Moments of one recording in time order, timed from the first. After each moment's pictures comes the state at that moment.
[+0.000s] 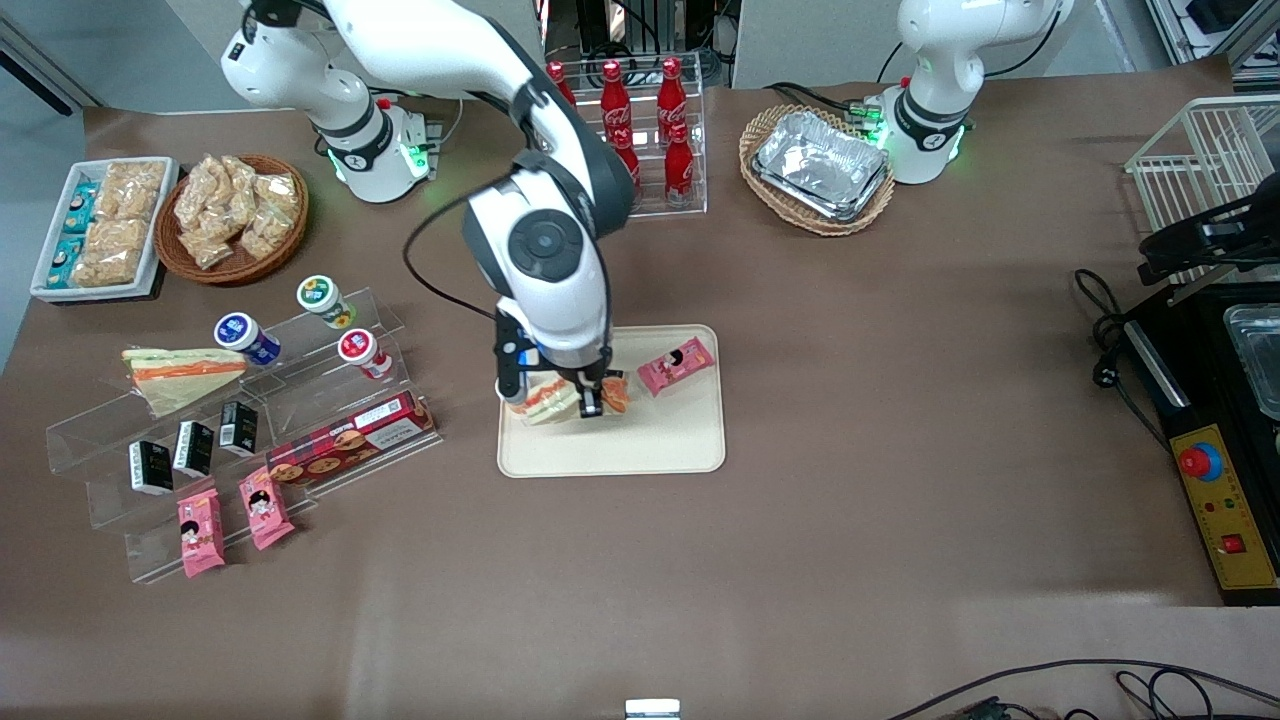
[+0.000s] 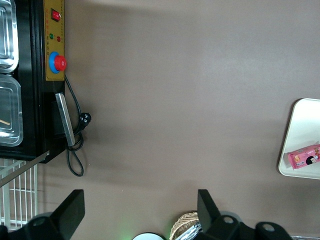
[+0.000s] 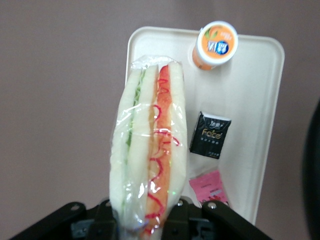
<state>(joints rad) 1.05 0.60 -0.48 -1.42 0.26 2.02 2.03</state>
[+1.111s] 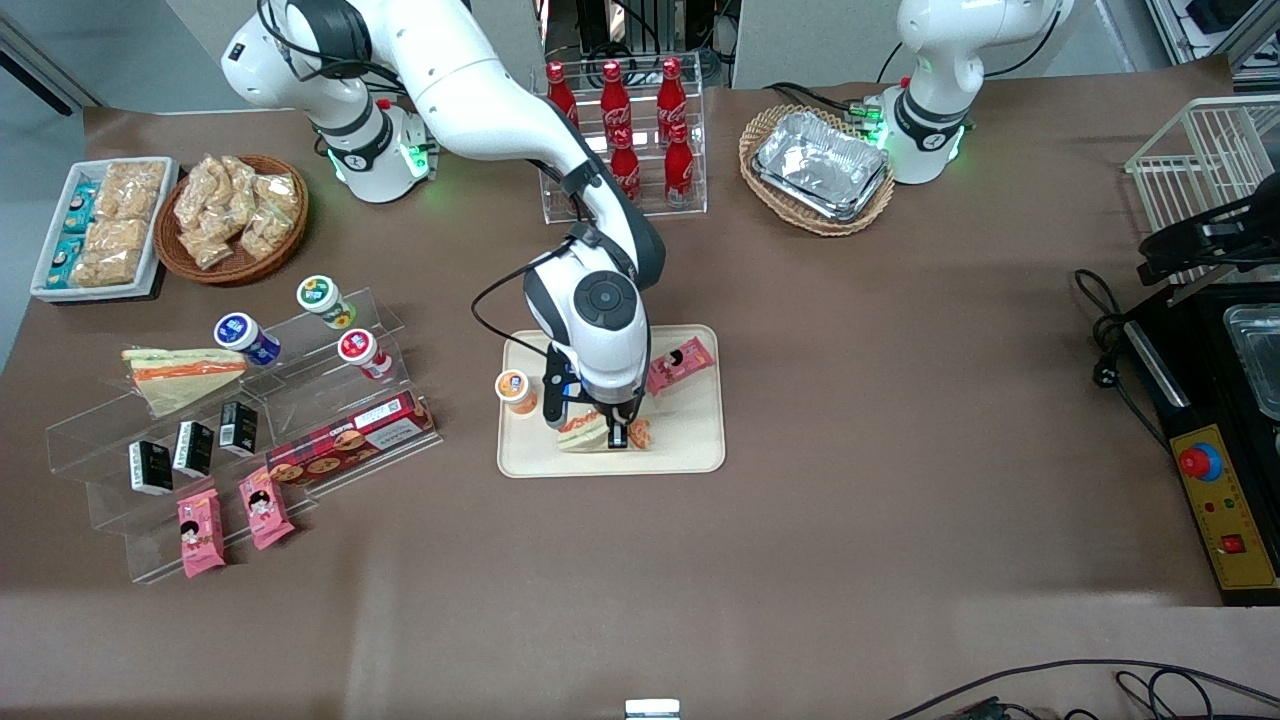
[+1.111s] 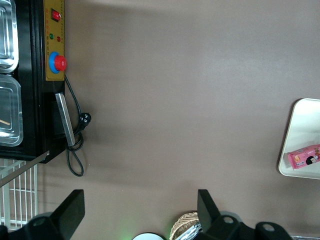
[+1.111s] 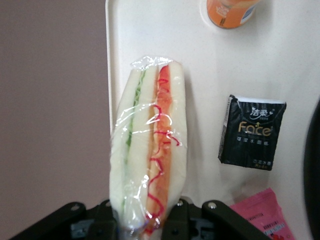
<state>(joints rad) 1.05 0.81 -0.45 -1.41 0.27 2.24 2.19</state>
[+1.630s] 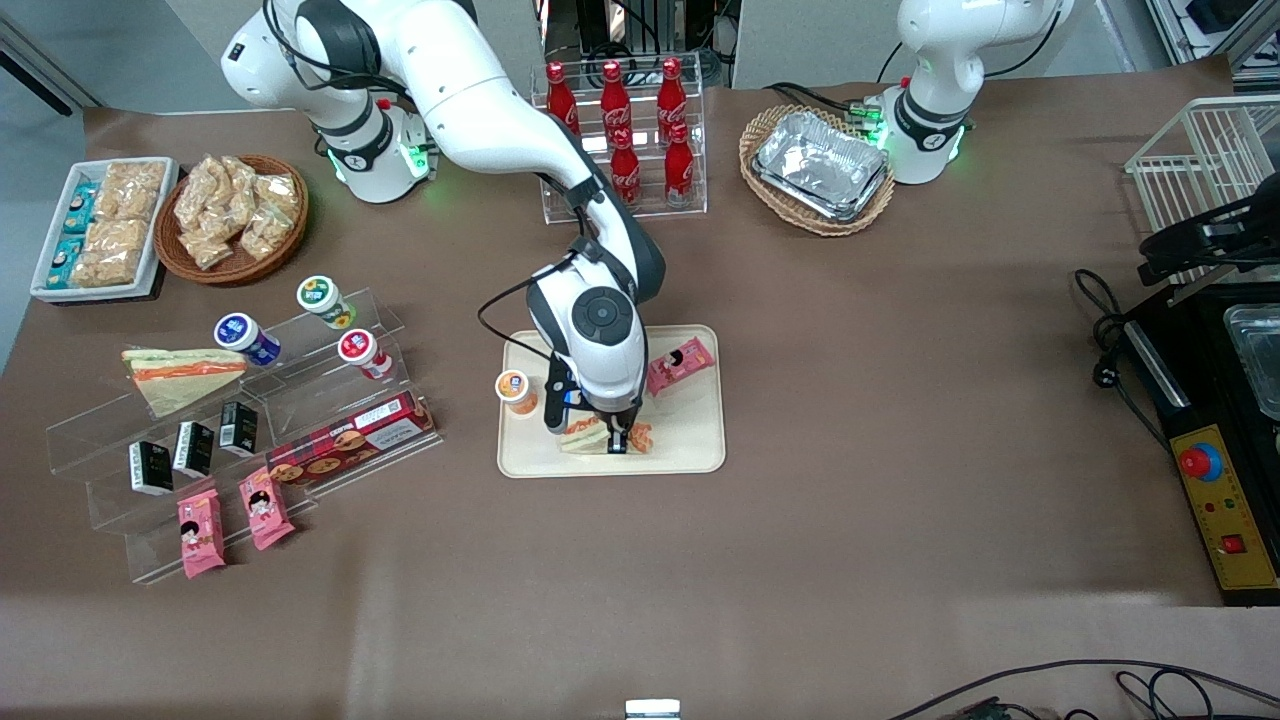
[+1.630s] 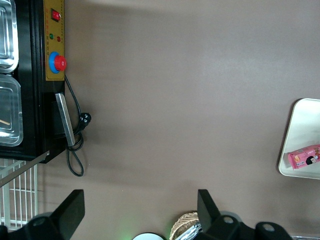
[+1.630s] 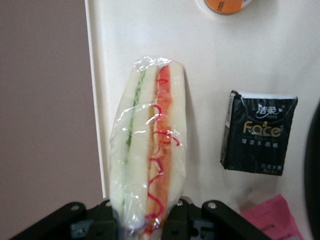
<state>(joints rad) 1.04 0.85 -0.45 -1.41 0.32 2.27 2.19</state>
